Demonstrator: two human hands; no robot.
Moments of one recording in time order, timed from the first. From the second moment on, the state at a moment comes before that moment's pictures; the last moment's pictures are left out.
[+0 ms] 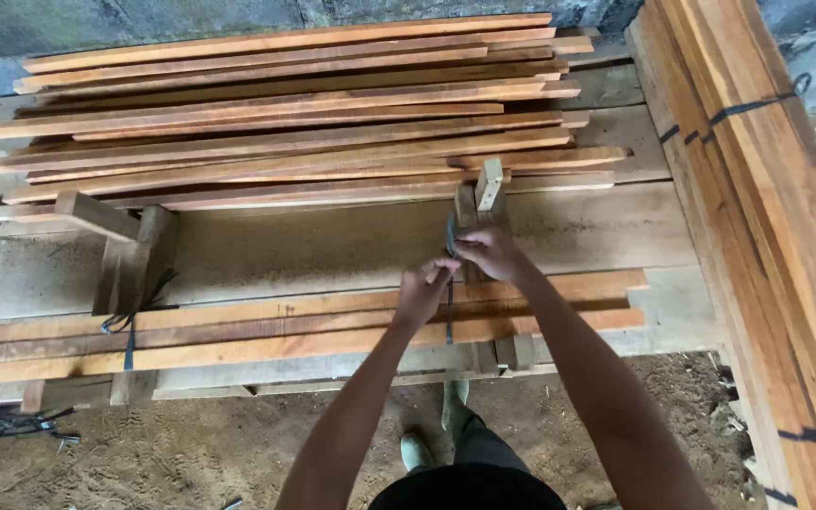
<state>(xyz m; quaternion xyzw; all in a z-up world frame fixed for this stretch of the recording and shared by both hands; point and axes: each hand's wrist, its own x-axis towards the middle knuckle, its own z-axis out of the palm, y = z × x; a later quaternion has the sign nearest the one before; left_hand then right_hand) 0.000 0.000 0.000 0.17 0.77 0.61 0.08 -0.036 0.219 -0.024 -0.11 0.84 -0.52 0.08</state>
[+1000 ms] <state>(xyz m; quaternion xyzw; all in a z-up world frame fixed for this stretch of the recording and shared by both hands) -0.022 0.007 -0.018 0.13 0.69 0.71 0.08 -0.027 0.204 -0.032 0.05 0.65 -0.75 0.11</state>
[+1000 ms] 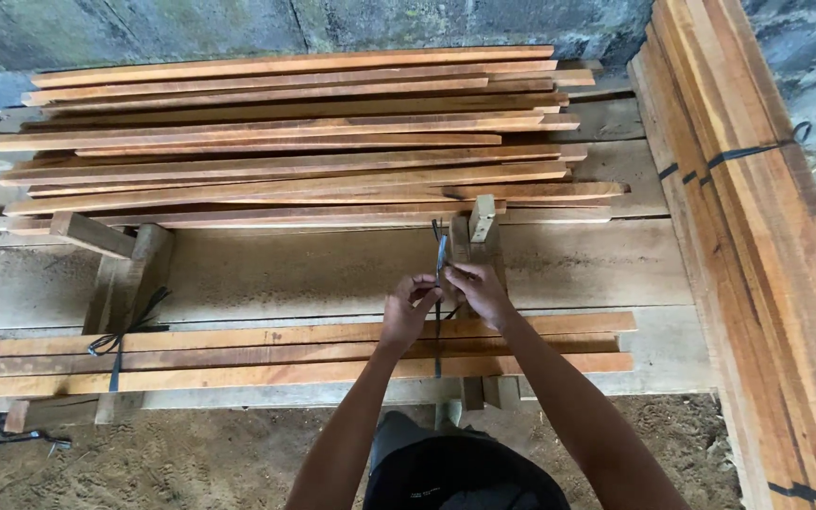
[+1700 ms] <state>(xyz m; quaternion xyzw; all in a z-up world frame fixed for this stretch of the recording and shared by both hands) -0.025 0.005 -0.025 0.08 0.68 0.71 0.15 -0.026 0.209 -0.036 0.09 0.59 -0.80 0.10</state>
